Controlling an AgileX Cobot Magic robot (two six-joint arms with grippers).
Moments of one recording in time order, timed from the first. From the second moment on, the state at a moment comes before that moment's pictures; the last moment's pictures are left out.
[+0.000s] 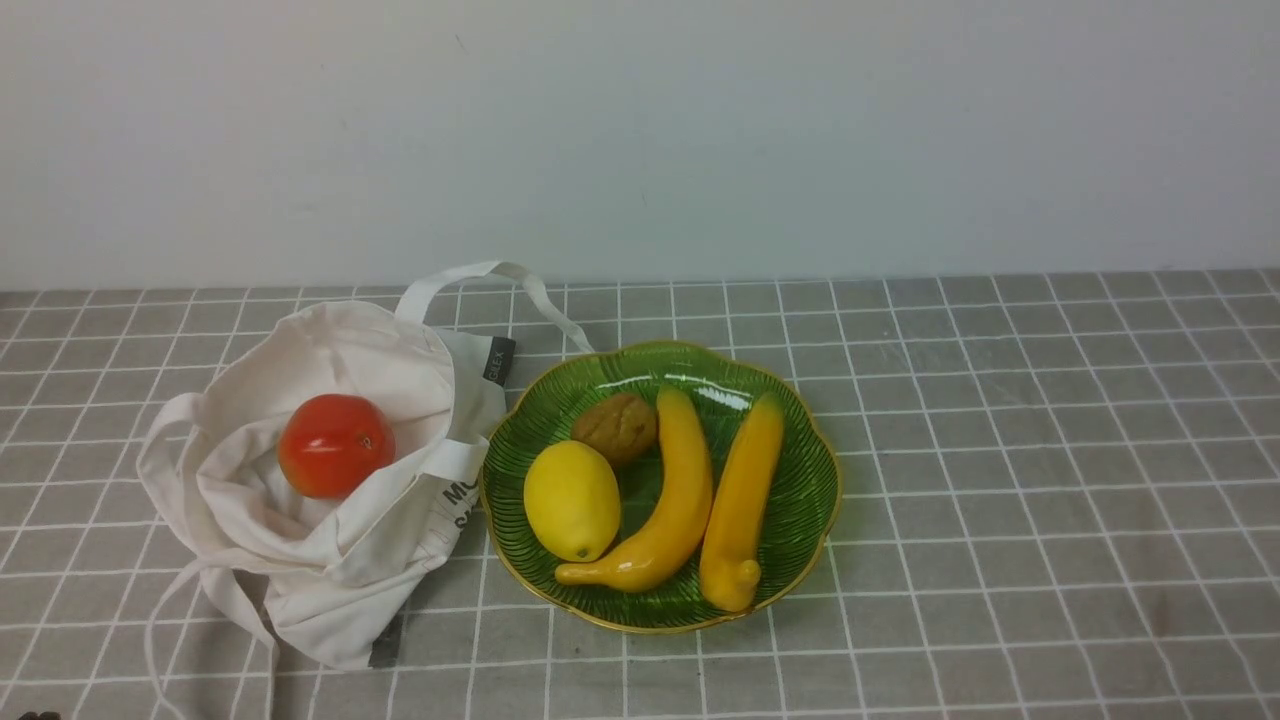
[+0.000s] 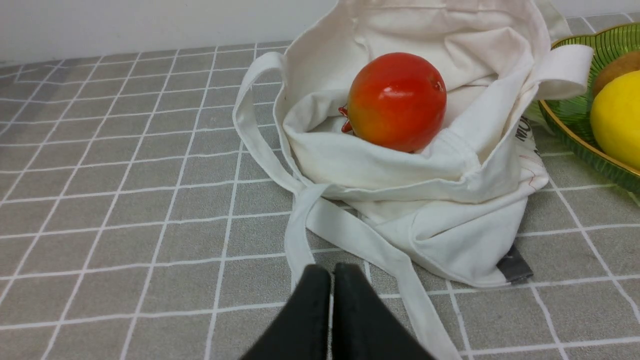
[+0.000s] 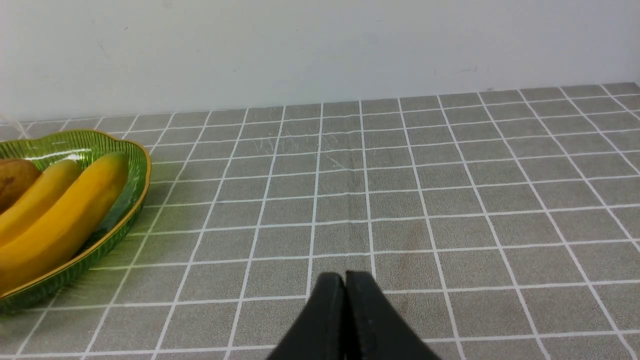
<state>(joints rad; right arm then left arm) 0.02 -0.01 0.02 0.05 0.37 0.02 0.00 -0.01 0.03 0.03 0.37 0.03</state>
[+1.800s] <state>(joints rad) 0.02 -0.01 0.02 0.05 0.37 0.02 0.00 1.21 -1.00 -0.25 1.07 0.02</state>
